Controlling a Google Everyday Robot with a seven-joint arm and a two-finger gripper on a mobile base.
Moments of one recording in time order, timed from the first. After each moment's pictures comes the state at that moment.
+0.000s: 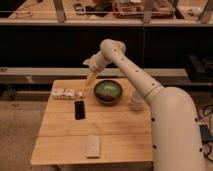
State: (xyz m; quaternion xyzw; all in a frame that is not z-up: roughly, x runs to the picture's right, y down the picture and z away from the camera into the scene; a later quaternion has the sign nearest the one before) arm -0.104 -0.100 0.848 -0.19 -0.33 0.01 0.93
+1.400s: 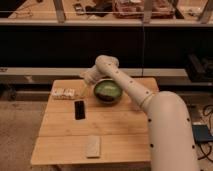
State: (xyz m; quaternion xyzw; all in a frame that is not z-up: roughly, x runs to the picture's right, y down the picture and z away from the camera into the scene) arm -0.144 -0.028 0.895 -0.25 -0.34 0.08 0.90
